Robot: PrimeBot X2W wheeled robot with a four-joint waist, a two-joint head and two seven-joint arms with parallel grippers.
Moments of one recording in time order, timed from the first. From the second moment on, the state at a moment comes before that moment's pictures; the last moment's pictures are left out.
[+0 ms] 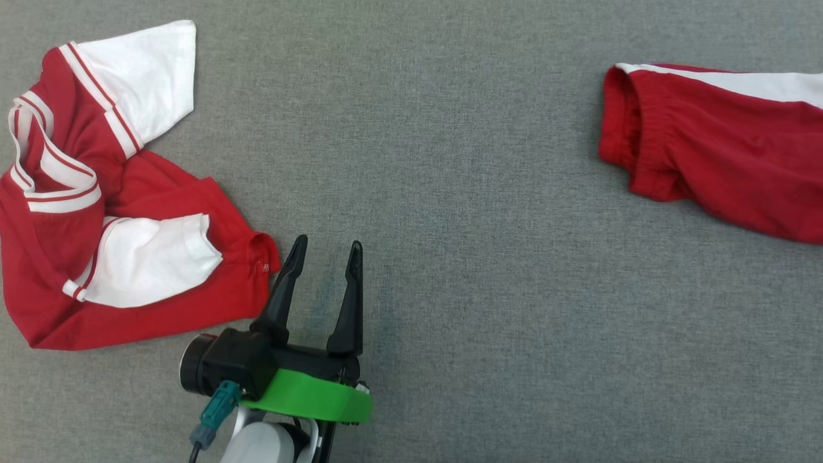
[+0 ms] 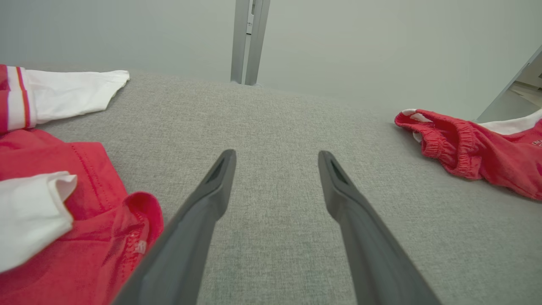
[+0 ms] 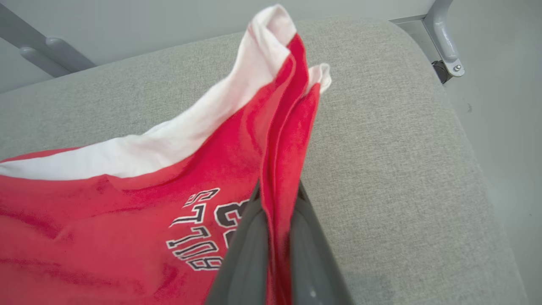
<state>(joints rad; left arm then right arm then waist) -0.12 0.05 -0.38 0.02 -0.32 0.03 -0.26 -0.52 -0.78 -0.19 0.41 0.74 0.13 0.58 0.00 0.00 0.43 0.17</state>
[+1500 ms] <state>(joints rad) -0.01 0.05 -0.40 0.11 -0.38 0.05 -0.26 -0.40 -0.35 0.20 0.09 0.34 0.13 0.15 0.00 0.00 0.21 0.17</state>
